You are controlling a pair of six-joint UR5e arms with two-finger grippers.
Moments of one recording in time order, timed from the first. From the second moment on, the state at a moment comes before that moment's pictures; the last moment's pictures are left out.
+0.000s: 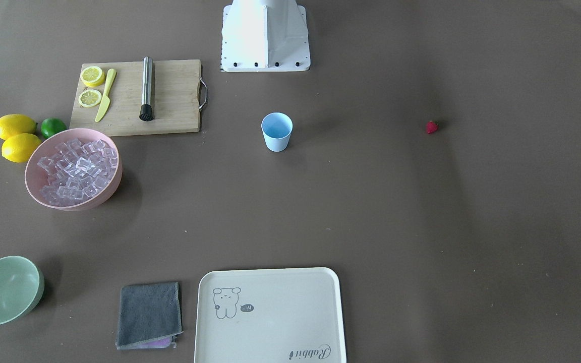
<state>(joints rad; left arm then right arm) -1.60 -1.46 -1.68 -1.79 -2.36 0.00 1.60 -1.77 1.89 -1.63 2.37 0.02</state>
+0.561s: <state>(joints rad) -1.59 -1.46 -1.69 -1.89 -2.36 -0.14 1.54 -1.77 1.96 -1.60 2.38 0.06</state>
